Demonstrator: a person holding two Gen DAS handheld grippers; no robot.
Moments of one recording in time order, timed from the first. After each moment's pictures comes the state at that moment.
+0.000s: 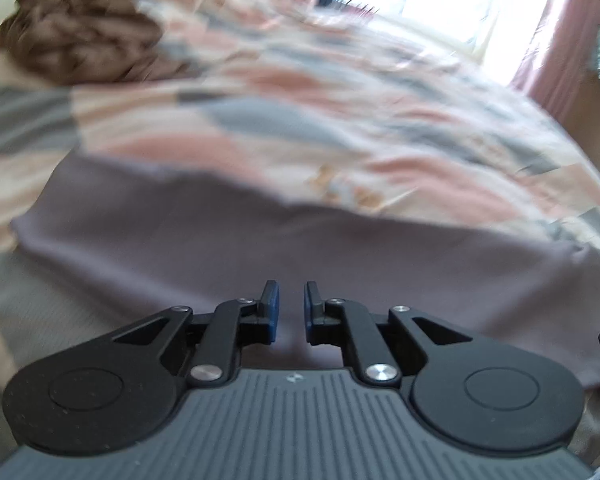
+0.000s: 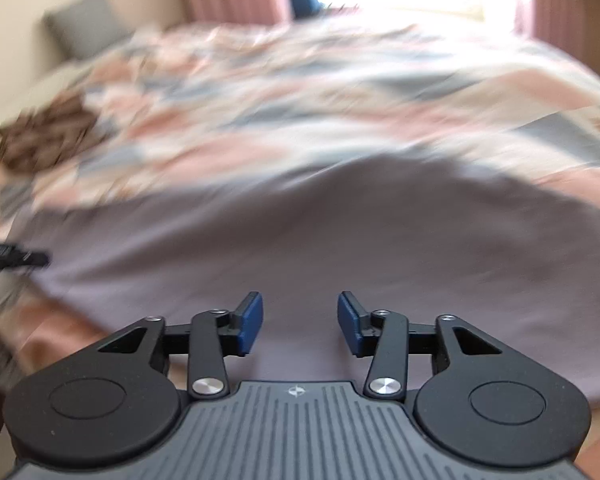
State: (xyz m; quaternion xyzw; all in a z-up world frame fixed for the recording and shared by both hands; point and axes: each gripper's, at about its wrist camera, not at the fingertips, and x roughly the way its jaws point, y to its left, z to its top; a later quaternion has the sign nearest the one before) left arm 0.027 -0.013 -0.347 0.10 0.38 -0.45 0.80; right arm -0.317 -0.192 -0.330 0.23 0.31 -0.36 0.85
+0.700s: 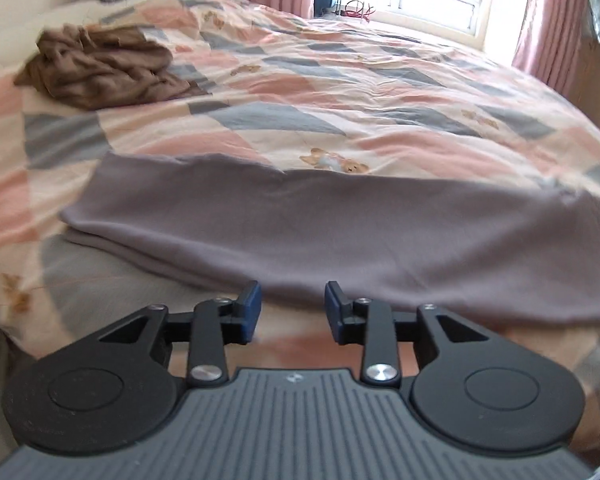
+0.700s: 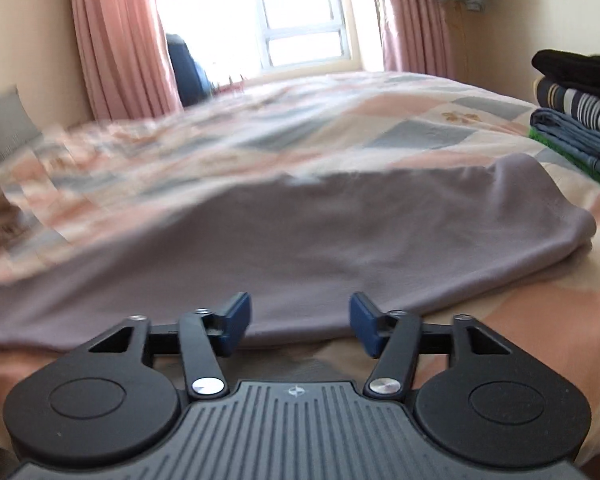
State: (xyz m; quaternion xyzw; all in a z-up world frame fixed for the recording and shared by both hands) left arm -0.041 0.026 -0.329 0.16 0.35 -0.42 0.83; right arm -0.399 -0.133 -0.336 0.25 0.19 -0.50 0.81
